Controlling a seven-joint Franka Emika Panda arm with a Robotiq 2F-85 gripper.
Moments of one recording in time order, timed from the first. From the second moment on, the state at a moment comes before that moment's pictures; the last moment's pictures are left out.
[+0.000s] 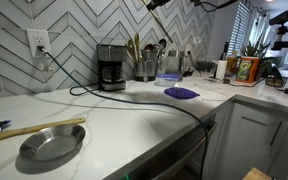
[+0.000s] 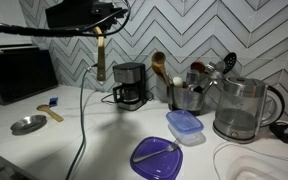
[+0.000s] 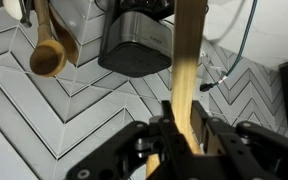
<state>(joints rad) 0.04 -0.45 -0.23 -2.09 0.70 2.28 -1.20</state>
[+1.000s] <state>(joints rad) 0.12 -0.06 -0.39 -1.75 1.26 2.70 -1.43</state>
